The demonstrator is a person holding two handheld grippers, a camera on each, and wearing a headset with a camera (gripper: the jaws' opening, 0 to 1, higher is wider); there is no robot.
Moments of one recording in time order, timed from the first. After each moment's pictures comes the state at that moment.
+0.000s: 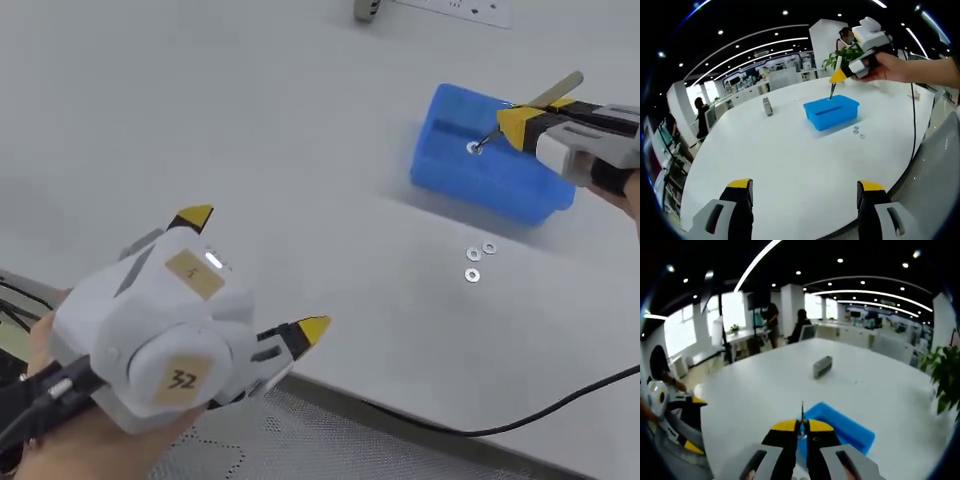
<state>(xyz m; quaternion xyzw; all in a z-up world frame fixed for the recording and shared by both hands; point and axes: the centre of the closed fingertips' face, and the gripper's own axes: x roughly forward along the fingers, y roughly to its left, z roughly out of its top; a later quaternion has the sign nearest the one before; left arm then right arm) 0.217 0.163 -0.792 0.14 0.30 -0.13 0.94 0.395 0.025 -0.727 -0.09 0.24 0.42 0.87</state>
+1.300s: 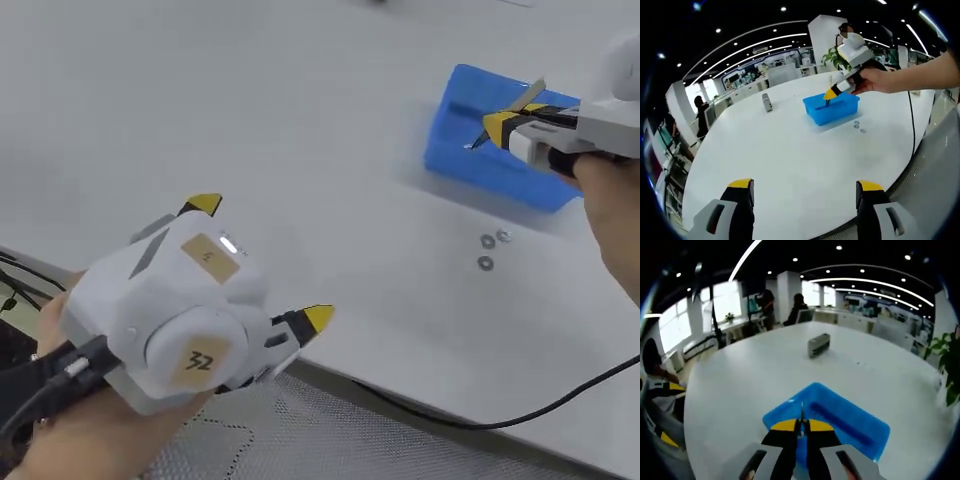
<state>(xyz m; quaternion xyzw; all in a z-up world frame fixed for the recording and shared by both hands) 0.215 0.164 -0.798 0.15 0.31 -0.13 0.93 0.423 0.035 -0.801 -0.12 0.29 0.41 0.86</state>
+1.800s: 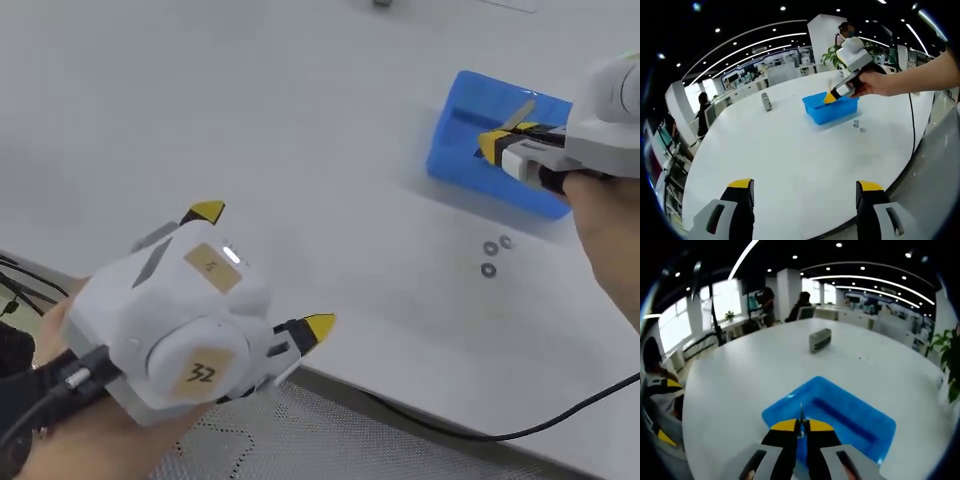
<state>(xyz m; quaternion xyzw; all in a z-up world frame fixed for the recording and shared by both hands) 0.214 0.164 -0.799 0.15 0.32 -0.13 0.93 0.420 0.036 -0.810 -0.12 0.30 0.41 0.85</state>
